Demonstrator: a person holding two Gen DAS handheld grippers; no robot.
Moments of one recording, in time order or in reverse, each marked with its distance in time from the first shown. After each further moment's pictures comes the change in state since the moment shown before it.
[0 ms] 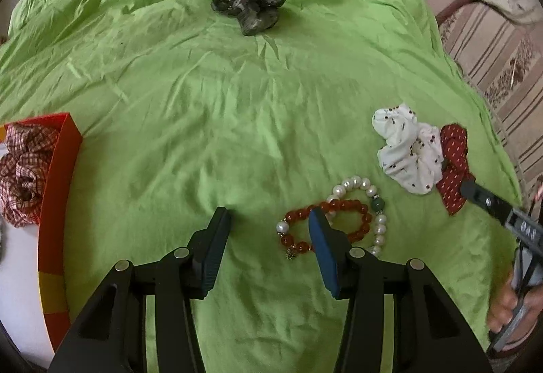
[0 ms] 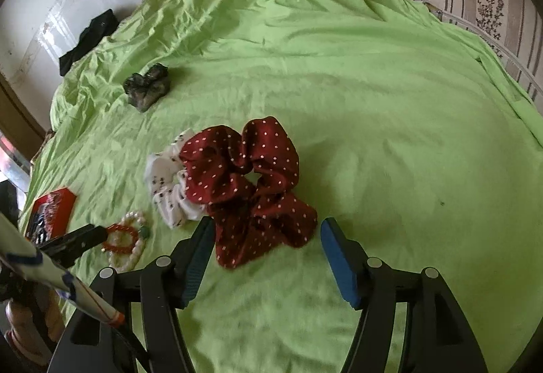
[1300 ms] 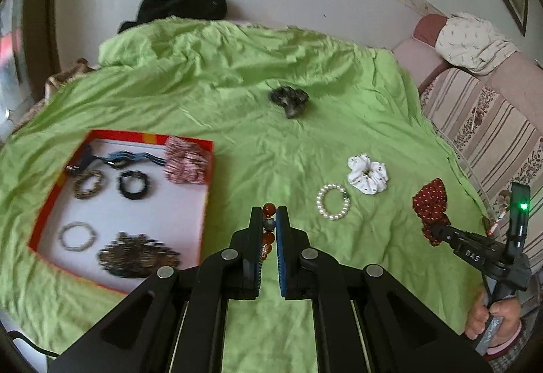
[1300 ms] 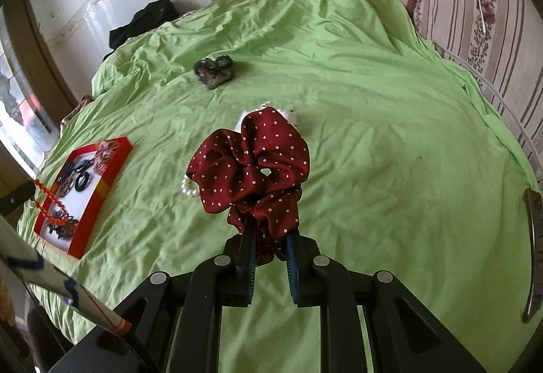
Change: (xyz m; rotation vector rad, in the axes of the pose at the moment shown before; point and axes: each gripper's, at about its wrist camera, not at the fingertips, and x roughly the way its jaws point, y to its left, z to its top) left arm -0.230 0.015 -0.089 -0.087 -0.312 0.105; right arm -0.111 0.061 -0.075 -0.154 -0.057 0.030
